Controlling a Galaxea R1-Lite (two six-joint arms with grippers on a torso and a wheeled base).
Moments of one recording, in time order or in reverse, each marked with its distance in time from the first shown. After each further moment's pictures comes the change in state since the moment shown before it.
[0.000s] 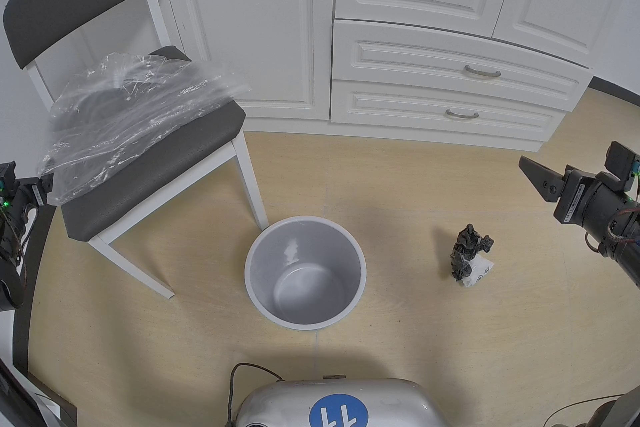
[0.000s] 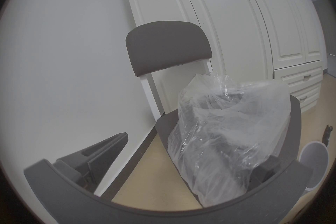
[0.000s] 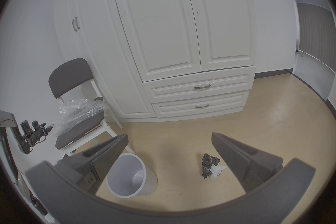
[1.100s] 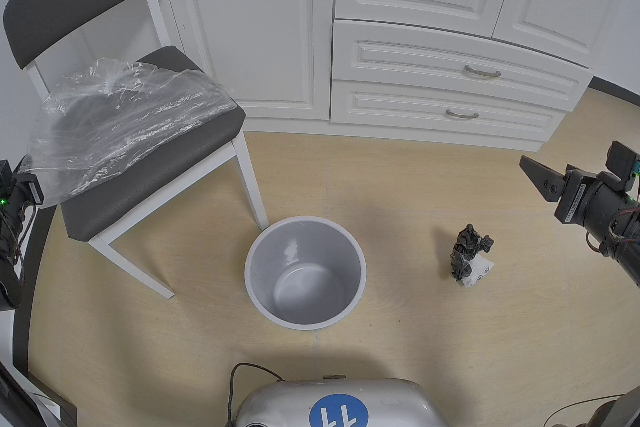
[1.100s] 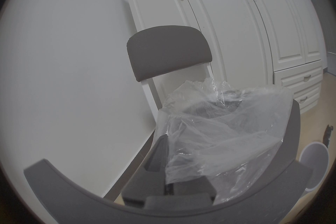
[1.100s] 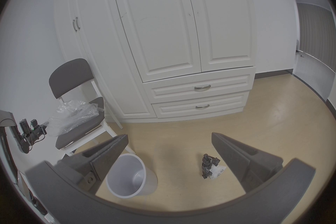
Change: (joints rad) left arm 0.005 -0.027 0.004 -0.001 0.001 0.004; right arm 0.001 -0.004 0.000 0.000 0.000 -0.003
